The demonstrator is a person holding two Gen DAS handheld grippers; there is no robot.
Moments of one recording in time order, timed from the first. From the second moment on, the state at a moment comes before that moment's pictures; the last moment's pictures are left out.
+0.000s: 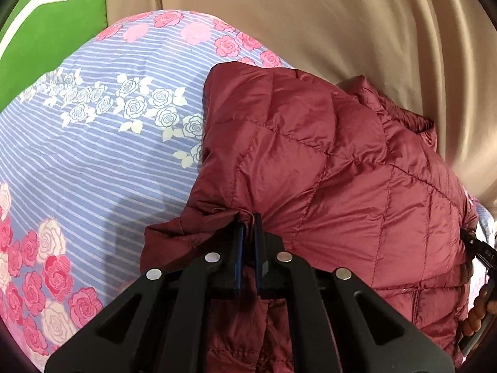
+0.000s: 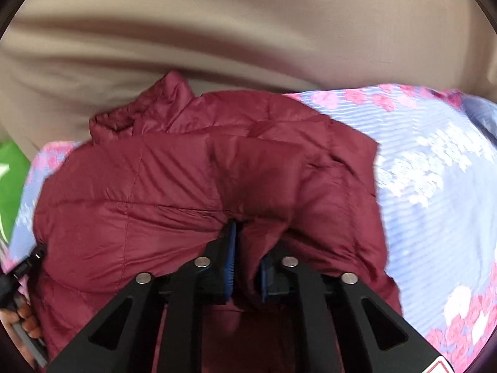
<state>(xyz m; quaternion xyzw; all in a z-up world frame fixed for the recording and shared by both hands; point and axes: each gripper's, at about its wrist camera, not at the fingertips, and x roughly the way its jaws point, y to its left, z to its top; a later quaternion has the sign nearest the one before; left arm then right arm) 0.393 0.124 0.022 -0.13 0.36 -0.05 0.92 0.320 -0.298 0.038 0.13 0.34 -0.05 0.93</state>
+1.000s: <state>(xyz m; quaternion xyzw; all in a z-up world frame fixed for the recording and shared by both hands) 0.297 0.180 0.029 -0.13 0.39 -0.09 0.91 0.117 -0.346 0.022 0.15 0.39 -0.07 0.91</state>
